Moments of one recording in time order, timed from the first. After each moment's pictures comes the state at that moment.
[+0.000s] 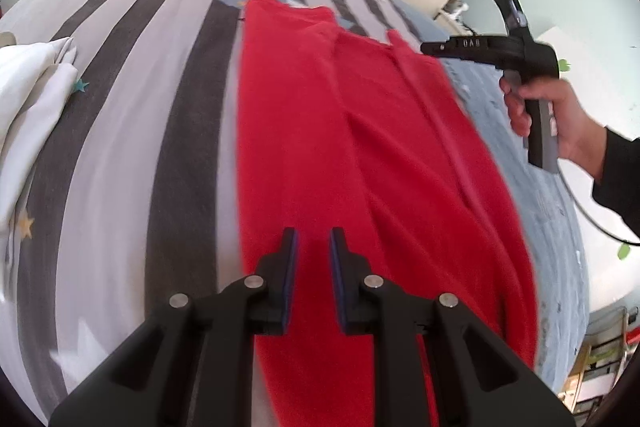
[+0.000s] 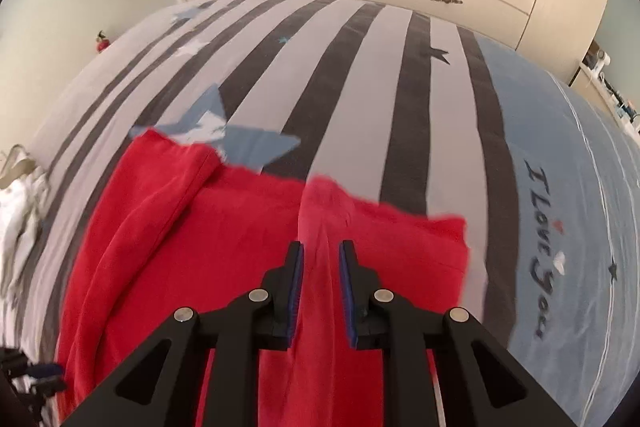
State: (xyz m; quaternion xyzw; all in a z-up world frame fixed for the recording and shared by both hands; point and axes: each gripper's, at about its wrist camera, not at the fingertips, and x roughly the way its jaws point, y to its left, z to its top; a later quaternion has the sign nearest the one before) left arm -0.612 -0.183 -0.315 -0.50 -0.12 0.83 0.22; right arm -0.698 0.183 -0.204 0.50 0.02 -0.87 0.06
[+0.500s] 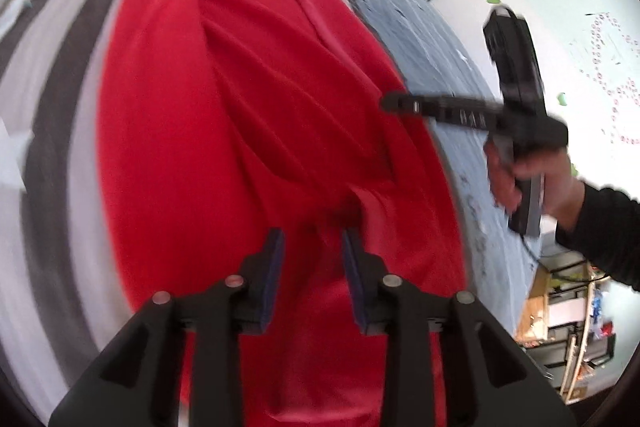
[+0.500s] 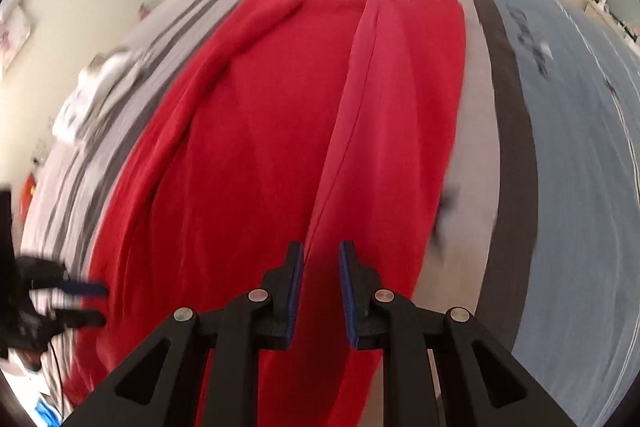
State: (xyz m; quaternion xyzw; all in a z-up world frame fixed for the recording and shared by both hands) left arm -0.484 -0.129 -0.312 -0.56 -0.11 0.75 0.34; right arm -0.435 0.161 -0.232 0.56 -0.05 -0.82 0.11
